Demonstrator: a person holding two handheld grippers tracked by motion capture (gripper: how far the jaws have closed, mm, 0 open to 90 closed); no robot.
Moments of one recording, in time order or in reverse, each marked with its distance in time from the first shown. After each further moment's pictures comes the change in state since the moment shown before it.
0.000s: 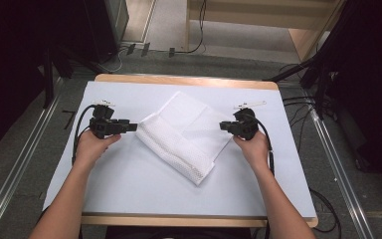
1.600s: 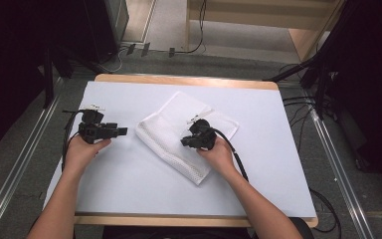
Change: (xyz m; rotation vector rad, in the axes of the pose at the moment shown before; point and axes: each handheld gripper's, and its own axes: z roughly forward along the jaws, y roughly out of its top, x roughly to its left) left arm 0.011 -0.019 -0.019 0.006 0.079 -0.025; right arm 0.092 0.003 0.076 0.165 0.161 -0.214
